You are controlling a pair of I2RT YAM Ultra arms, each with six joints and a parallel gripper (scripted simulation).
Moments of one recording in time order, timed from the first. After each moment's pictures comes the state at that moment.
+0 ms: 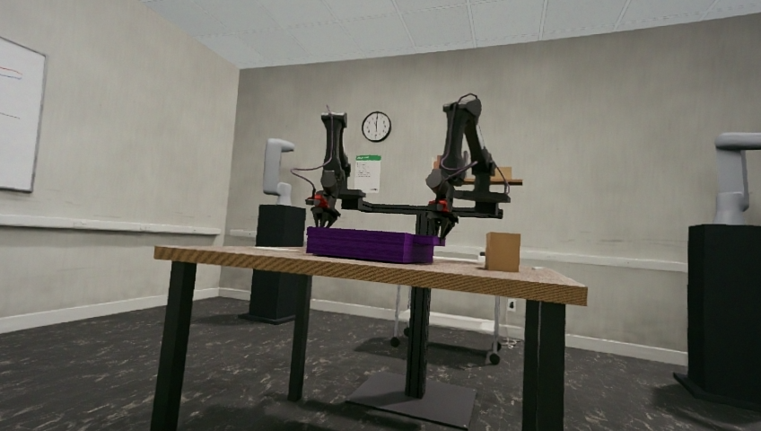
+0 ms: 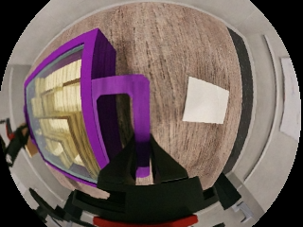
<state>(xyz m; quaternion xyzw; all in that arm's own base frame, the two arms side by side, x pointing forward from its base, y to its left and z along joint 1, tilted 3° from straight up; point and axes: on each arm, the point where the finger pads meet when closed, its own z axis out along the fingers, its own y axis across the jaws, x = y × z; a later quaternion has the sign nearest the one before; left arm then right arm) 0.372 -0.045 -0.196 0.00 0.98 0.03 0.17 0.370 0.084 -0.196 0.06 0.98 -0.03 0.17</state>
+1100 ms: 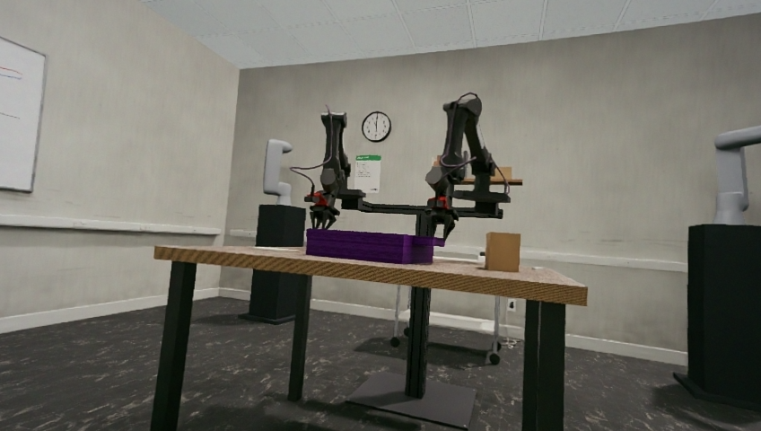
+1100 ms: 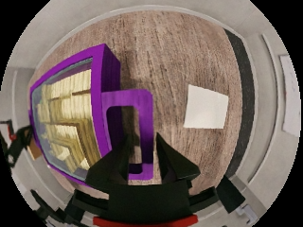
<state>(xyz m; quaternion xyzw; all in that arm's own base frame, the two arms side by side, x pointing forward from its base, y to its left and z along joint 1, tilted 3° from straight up) 0.384 -0.042 -0.187 0.01 0.98 0.04 0.20 0.385 0.086 -0.190 0.06 0.98 -0.02 0.20</state>
